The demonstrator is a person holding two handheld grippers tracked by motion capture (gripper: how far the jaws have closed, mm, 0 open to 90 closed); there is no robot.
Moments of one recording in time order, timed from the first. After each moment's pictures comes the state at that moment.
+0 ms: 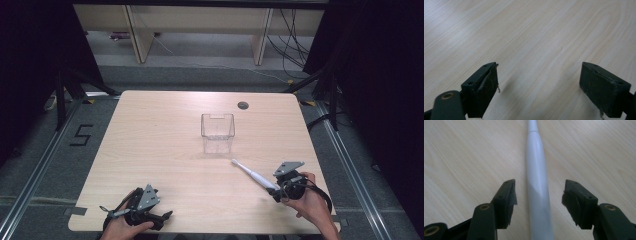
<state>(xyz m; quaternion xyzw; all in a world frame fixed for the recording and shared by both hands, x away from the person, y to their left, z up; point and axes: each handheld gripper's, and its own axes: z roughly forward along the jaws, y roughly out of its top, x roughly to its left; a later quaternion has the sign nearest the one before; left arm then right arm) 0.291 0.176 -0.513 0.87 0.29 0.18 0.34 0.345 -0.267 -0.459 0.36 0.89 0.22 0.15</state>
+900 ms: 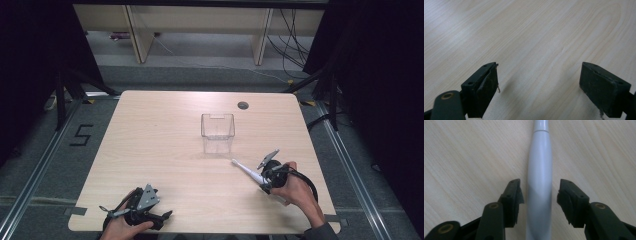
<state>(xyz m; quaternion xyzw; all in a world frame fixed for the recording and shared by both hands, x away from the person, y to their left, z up) 0.292 0.177 -0.513 0.87 0.29 0.18 0.35 0.384 -0.233 -0.468 0.33 0.93 0.12 0.11</state>
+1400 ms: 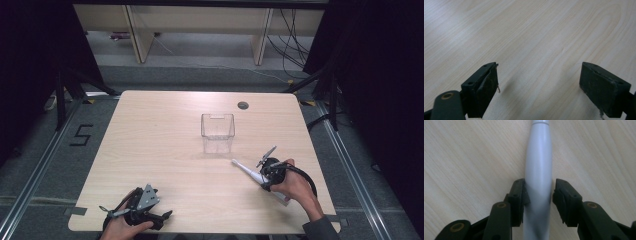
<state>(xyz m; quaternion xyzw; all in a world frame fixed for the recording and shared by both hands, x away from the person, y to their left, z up) 0.292 0.177 -0.512 0.87 0.29 0.18 0.35 0.397 -0.233 -0.472 0.33 0.94 0.09 0.07</state>
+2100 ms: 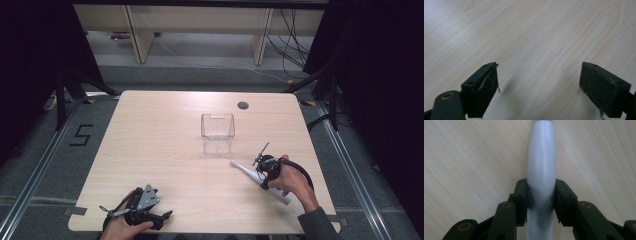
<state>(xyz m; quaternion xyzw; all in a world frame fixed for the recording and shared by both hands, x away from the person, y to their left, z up) 0.292 0.177 -0.512 0.87 0.29 0.18 0.35 0.413 -0.224 -0.474 0.33 0.94 0.04 0.03</state>
